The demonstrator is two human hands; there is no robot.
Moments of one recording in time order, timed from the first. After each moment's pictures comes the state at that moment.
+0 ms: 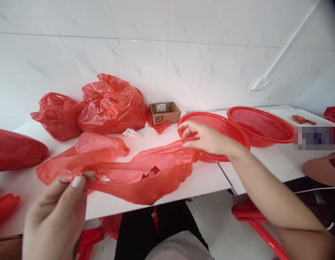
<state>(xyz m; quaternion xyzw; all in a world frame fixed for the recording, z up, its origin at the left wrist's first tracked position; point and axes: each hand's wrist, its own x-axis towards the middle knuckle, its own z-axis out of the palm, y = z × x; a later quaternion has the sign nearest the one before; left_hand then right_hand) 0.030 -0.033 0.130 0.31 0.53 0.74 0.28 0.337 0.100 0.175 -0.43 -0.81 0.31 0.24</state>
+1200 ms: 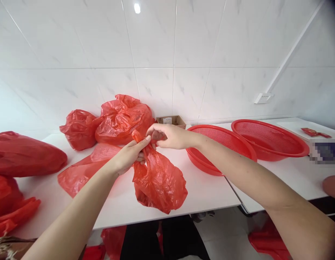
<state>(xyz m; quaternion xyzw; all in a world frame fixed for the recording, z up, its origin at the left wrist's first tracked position) 0.057 0.069 0.189 0.57 0.49 0.39 0.53 0.241 0.136 0.218 -0.19 -0.89 0.33 0.25</state>
